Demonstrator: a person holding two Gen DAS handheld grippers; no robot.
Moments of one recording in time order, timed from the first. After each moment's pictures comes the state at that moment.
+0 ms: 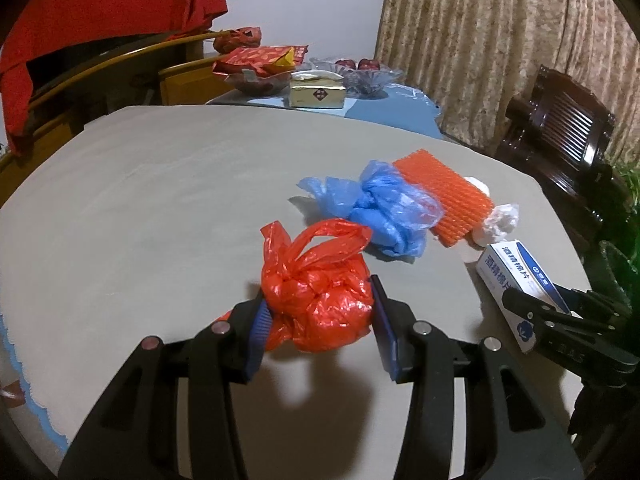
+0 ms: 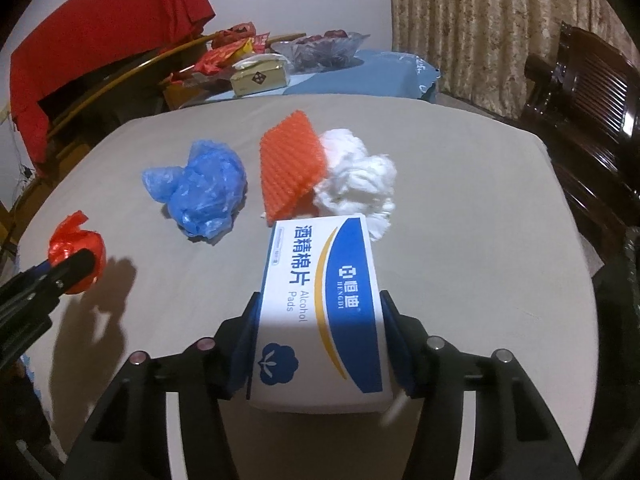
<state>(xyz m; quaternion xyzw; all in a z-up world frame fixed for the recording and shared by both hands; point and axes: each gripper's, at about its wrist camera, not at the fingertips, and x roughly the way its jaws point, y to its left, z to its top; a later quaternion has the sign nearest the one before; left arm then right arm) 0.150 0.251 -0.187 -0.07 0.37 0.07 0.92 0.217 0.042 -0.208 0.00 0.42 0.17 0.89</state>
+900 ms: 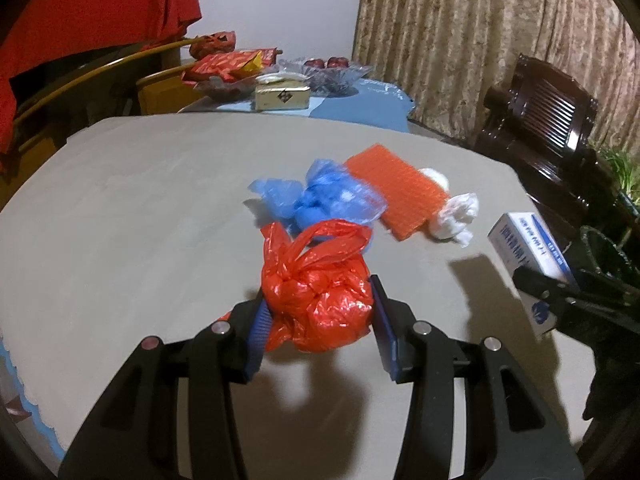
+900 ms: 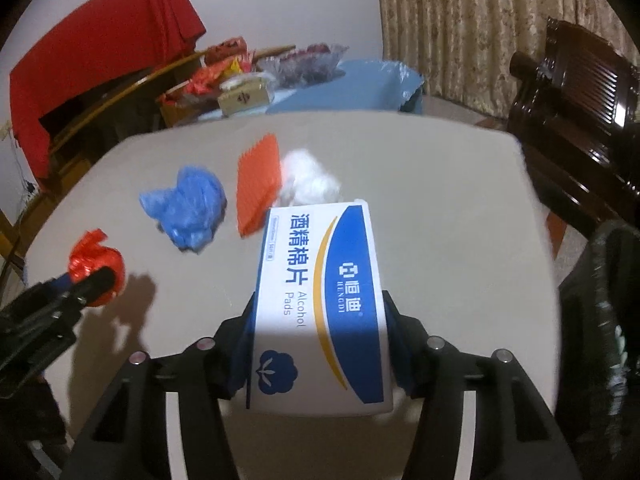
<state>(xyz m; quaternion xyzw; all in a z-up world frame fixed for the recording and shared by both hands) 0.152 0.210 -0.177 -0.05 0.37 0.04 0.93 0.209 -0.006 -0.178 0.02 0.40 0.16 0.90</state>
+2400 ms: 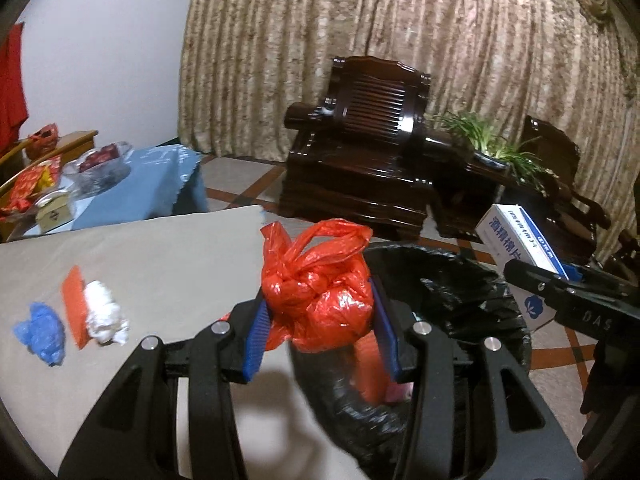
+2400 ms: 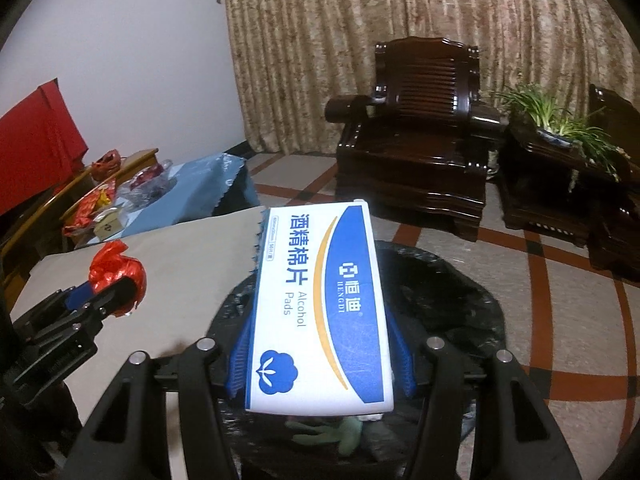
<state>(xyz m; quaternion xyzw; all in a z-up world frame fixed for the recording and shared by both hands) 0.157 -0.111 -0.100 0.01 0.29 -0.23 0.93 0.113 -0.312 -0.082 0.10 0.32 -0.05 0.94</state>
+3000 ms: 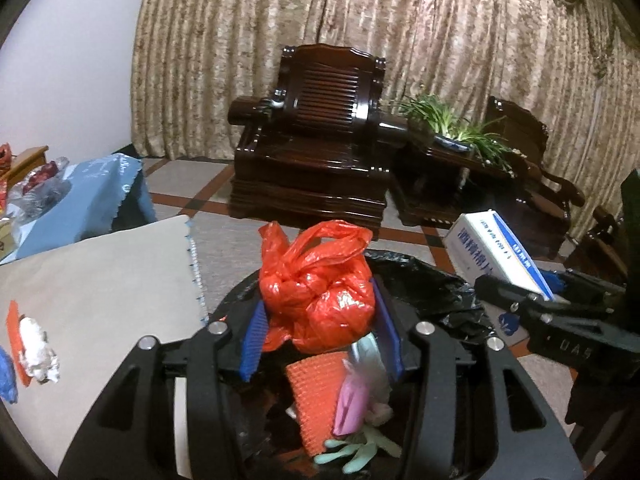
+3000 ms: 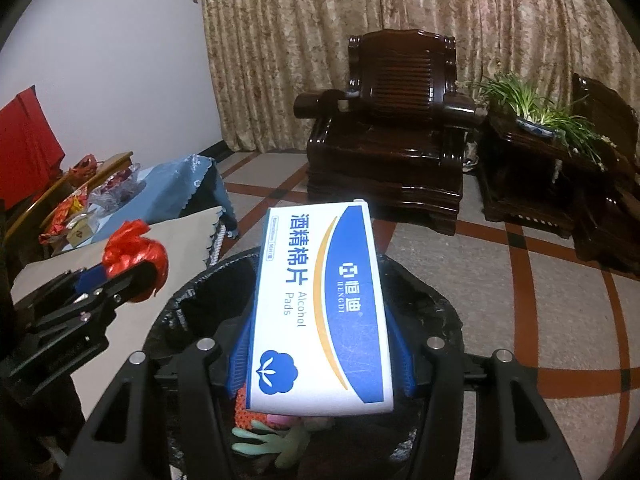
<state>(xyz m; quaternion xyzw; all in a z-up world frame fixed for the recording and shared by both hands) 0.189 -0.199 -0.117 0.03 0.30 -0.30 0.91 0.126 -0.371 -0.103 0.10 0.33 -0.08 0.94</state>
